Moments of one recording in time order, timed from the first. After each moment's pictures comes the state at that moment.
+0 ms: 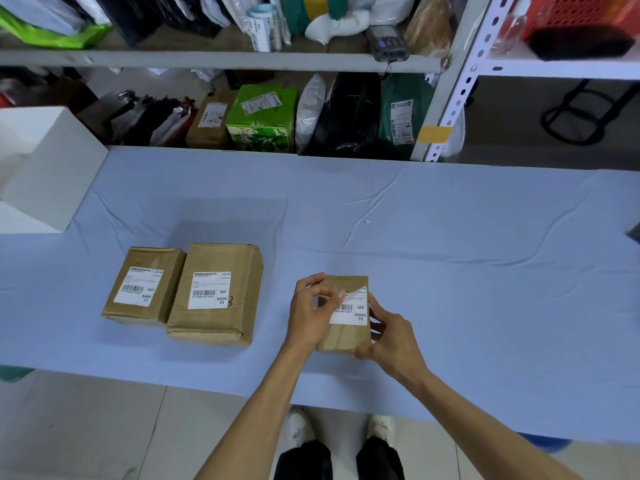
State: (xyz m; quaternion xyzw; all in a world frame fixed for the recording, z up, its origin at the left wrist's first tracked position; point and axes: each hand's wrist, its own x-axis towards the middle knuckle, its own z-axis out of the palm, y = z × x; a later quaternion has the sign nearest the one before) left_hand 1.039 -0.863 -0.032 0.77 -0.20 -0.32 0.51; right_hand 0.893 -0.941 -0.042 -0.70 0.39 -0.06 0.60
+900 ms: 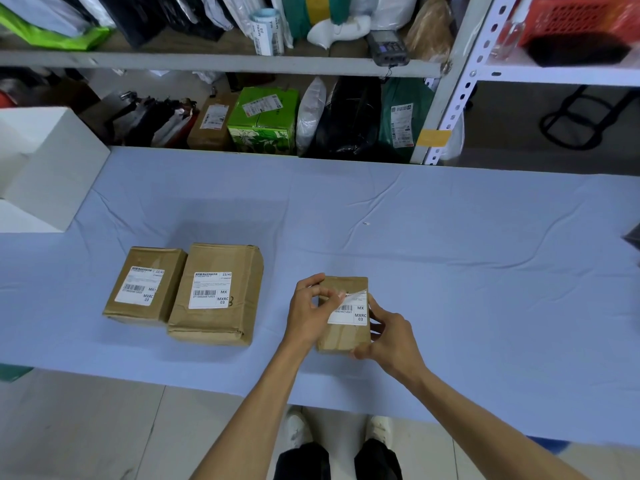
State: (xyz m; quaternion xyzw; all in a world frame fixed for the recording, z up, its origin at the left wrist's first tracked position) left_hand 1.041 -0.863 -0.030 0.76 -0.19 -0.34 0.53; right_hand 0.894 -0.943 -0.039 -0.69 0.41 -0.05 0.60
